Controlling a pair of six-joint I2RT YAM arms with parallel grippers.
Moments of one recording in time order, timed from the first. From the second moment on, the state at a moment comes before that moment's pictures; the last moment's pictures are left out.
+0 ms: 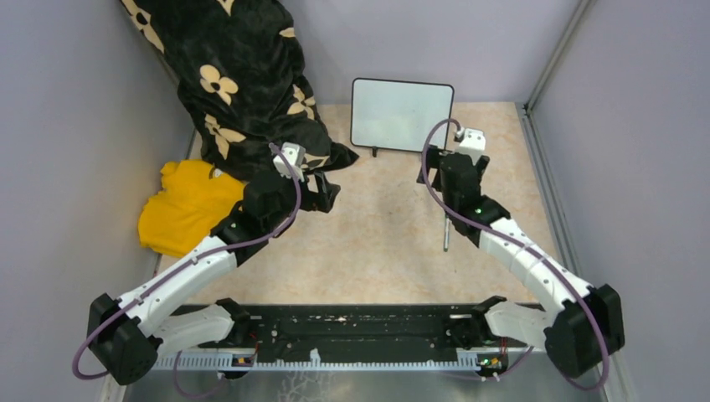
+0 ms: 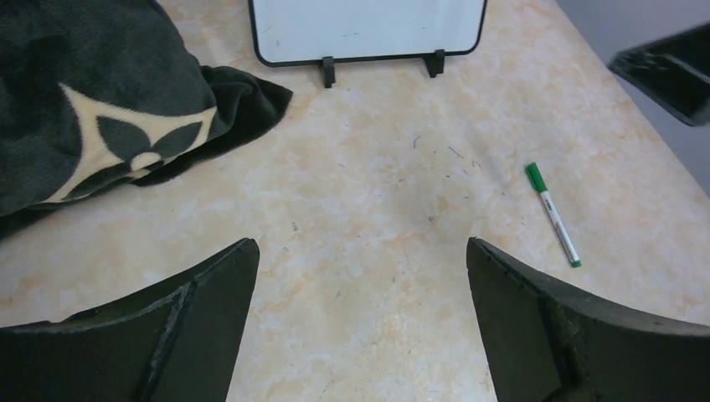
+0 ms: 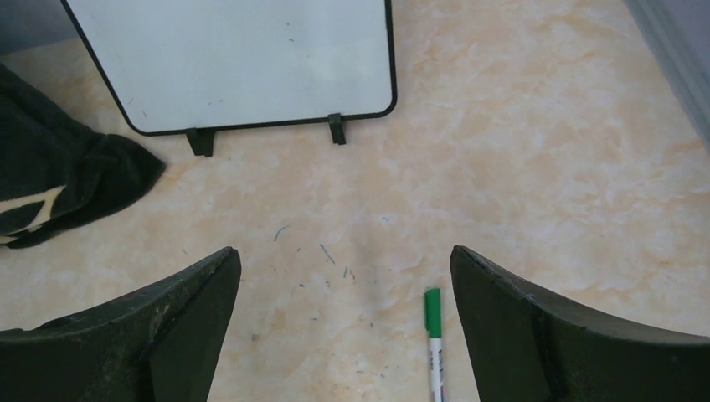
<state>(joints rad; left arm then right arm) -0.69 1.06 0.80 0.01 -0.18 -0.30 0.49 1.05 0.82 -0.13 0.57 0.35</state>
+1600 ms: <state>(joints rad) -0.69 1.08 0.78 0.04 -0.11 -0.28 0.29 2.06 1.32 0.07 0.38 0.36</state>
